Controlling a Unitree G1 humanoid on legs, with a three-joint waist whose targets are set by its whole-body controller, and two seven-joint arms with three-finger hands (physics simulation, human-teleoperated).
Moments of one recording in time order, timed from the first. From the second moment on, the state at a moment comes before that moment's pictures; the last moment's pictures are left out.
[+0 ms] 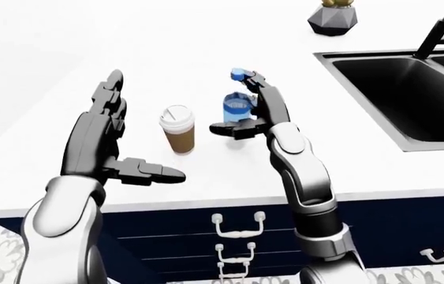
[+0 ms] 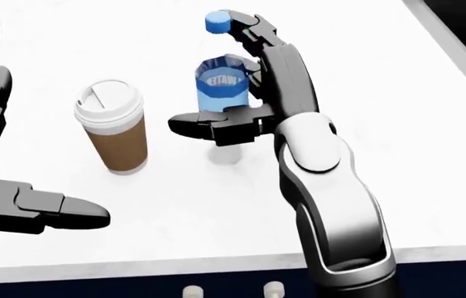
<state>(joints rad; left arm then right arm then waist) -0.41 0.23 0.15 -0.88 0.21 1.15 -0.30 -0.73 0.05 0.04 0.01 -0.09 0.63 -0.03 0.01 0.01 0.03</state>
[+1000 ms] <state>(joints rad) -0.50 0.32 0.33 -1.00 0.08 1.31 -0.29 -0.62 -0.27 -0.38 -0.92 0.46 1.19 -0.28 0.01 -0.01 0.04</state>
